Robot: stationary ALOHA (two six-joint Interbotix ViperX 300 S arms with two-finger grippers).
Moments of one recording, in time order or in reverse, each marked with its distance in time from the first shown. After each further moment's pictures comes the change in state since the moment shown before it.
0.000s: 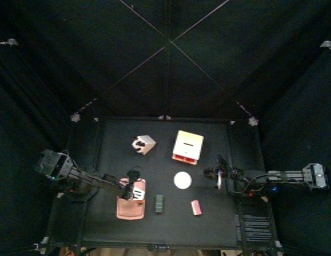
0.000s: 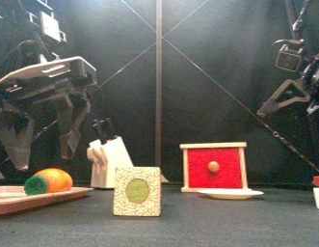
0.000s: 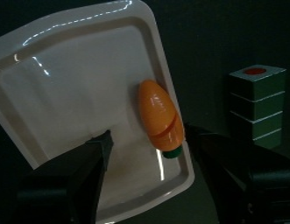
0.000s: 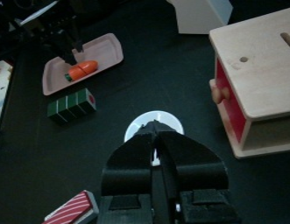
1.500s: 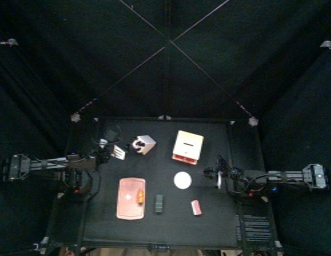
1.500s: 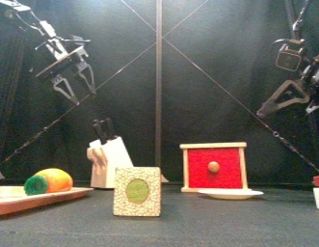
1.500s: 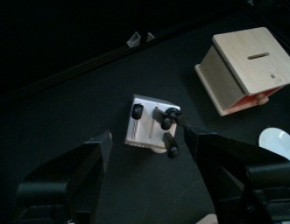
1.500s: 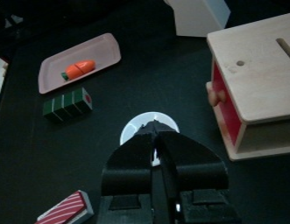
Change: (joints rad) left arm 0.580 -0.558 0.161 0.684 -0.043 0.405; right arm -0.018 0.000 -0.002 -0.035 0.002 -0.002
